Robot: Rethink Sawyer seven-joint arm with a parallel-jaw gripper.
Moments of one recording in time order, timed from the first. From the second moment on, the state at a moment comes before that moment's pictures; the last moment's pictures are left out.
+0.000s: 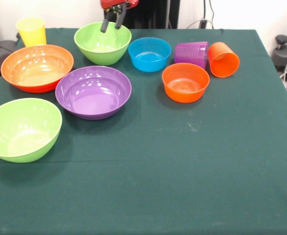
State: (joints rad) arm -0.46 -0.33 0.72 2.65 -2.74 1.88 1.85
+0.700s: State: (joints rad) arm -0.41 -0.52 0.61 2.77 -2.80 1.29 1.85
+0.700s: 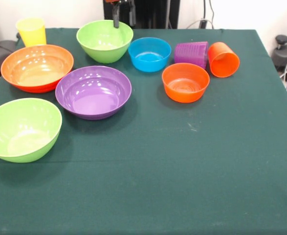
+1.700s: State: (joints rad) arm -0.23 -0.66 0.24 2.55 -2.80 0.04 1.85
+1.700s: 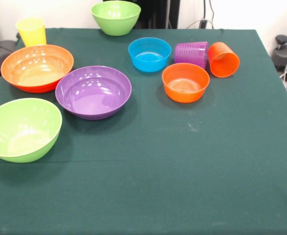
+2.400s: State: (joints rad) arm -0.15 -0.64 0.17 2.45 -2.79 -0.05 1.85
